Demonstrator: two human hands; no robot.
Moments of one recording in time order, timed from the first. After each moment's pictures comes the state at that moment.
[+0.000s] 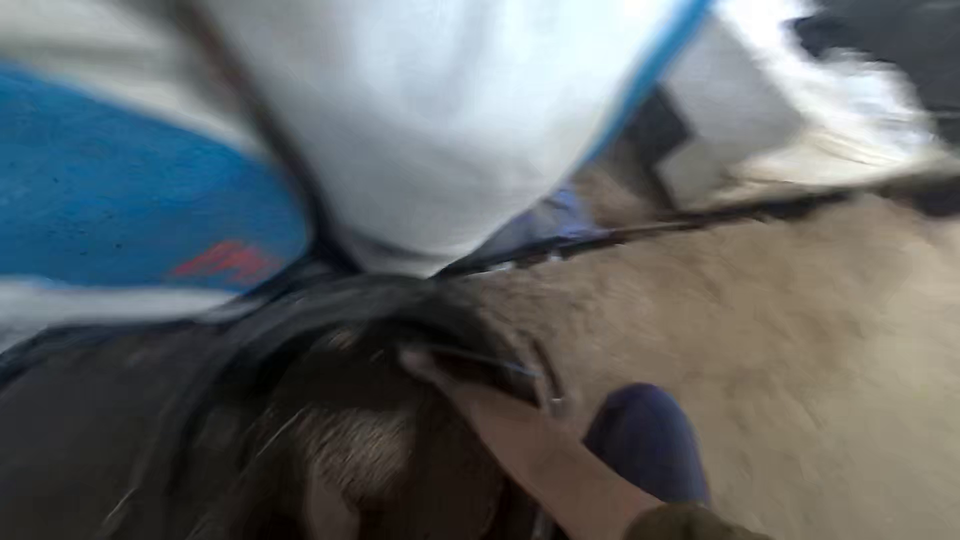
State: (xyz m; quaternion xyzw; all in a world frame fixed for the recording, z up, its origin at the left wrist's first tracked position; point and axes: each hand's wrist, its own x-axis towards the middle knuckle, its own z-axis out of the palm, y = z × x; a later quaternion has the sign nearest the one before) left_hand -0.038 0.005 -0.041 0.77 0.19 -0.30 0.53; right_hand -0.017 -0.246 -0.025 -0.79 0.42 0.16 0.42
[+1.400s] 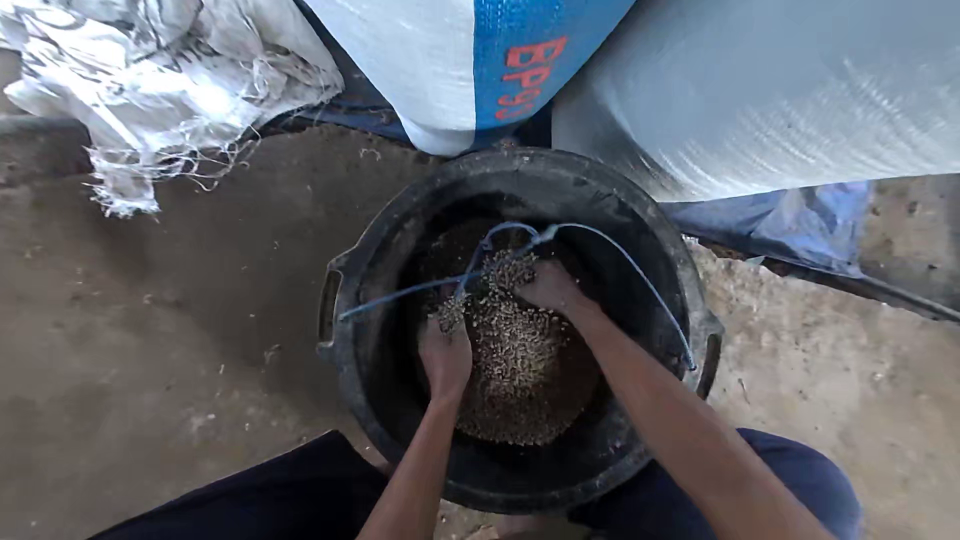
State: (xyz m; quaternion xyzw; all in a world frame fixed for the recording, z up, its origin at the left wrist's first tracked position) left_hand -0.025 -0.019 0.011 0.87 0.21 -0.29 0.35; right_hand 0.004 -0.232 -0.005 -0.82 0.23 0.40 0.34
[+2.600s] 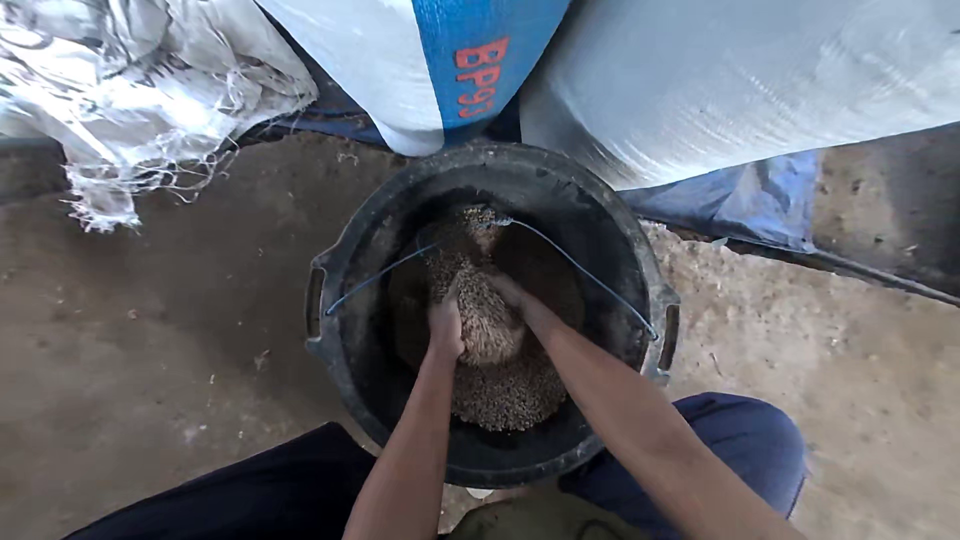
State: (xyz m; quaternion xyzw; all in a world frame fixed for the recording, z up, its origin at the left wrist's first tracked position) left_hand -0.007 -0.054 -0.014 0.67 0.35 -0.36 0.55; right_hand -0.022 -0.193 -0.026 -0.63 0.35 0.34 0.61
